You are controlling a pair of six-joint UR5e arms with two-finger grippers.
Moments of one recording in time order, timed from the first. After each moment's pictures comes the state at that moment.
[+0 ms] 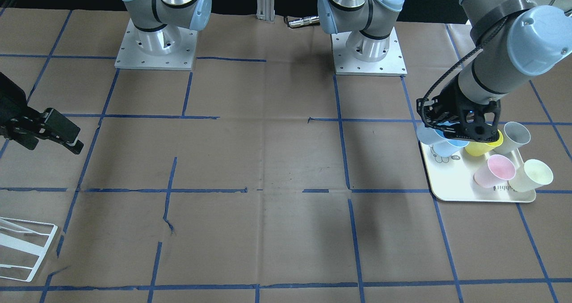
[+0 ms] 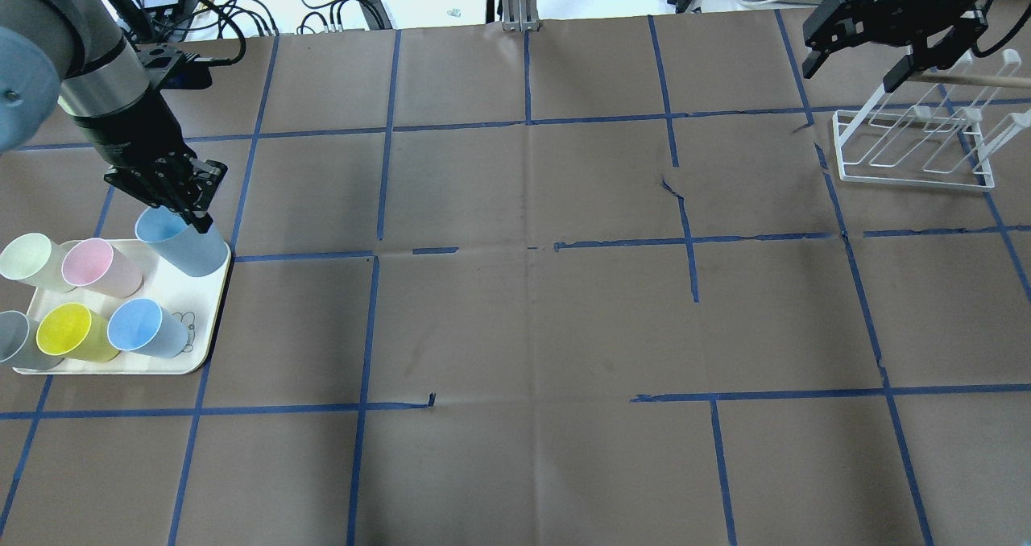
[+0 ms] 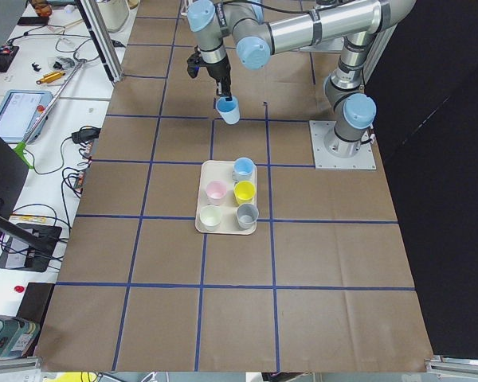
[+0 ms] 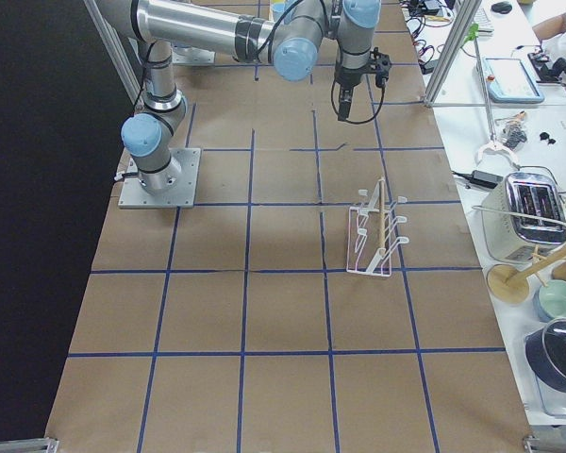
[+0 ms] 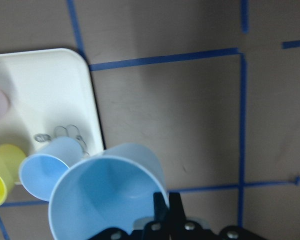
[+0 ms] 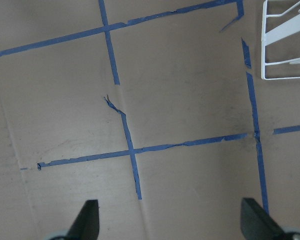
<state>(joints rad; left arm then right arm) -1.32 -1.71 -1.65 -1.54 1.71 0.32 1.34 -1.39 1.40 -1.58 -1.44 -0.05</state>
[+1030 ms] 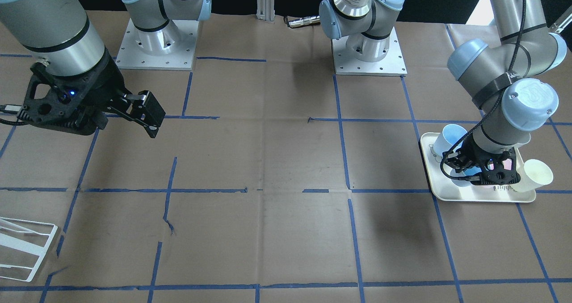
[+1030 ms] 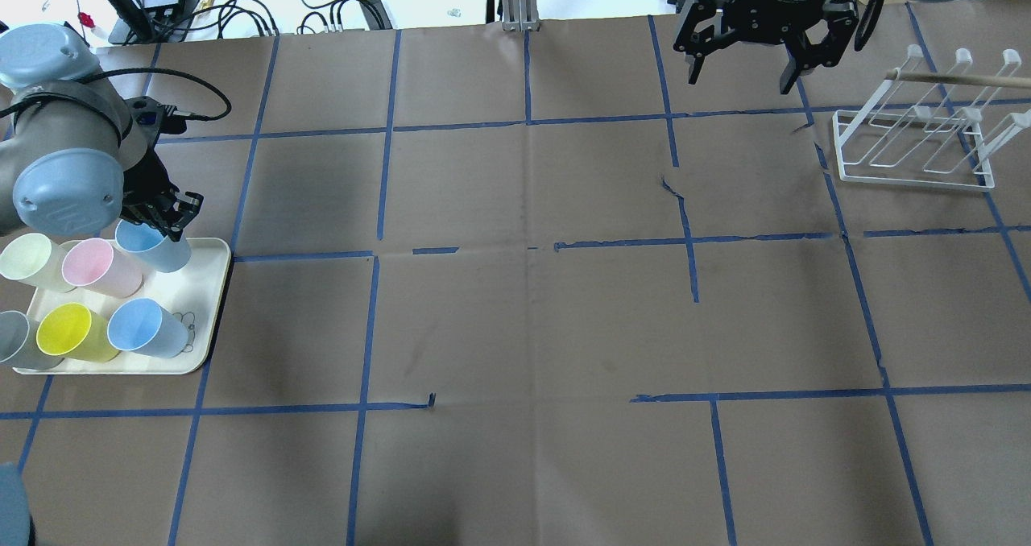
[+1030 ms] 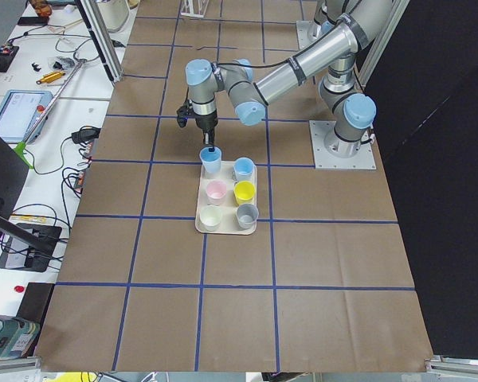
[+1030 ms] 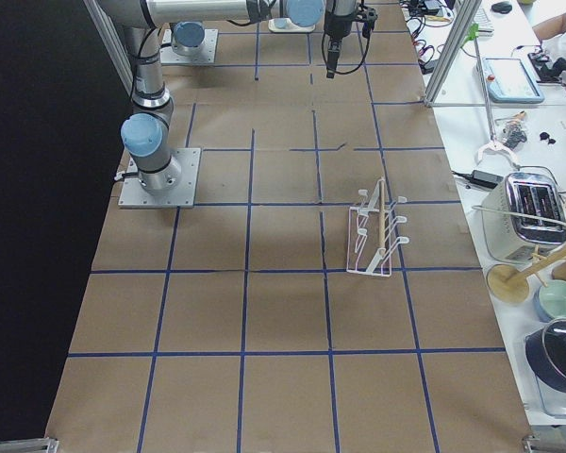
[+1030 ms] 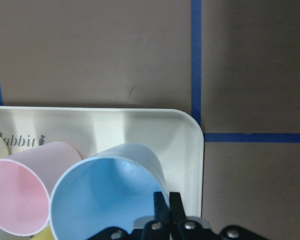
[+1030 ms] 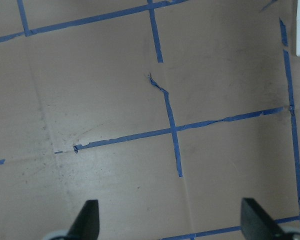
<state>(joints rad) -1.19 -1.84 -1.84 -1.04 1.77 0.39 1.59 -1.39 1.35 -1.55 -1.55 0.20</state>
